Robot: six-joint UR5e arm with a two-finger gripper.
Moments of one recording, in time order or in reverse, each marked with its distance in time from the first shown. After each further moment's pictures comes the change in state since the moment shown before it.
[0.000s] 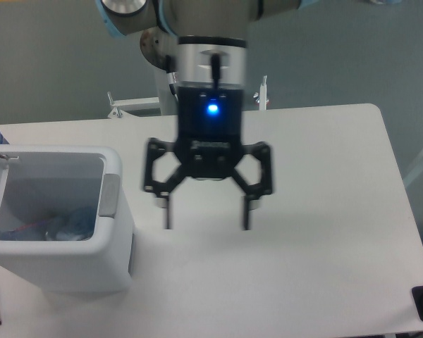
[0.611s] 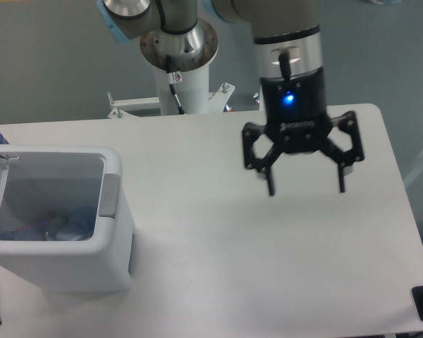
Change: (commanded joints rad) arm 0.129 0.093 -0.092 -0.215 0.207 0.572
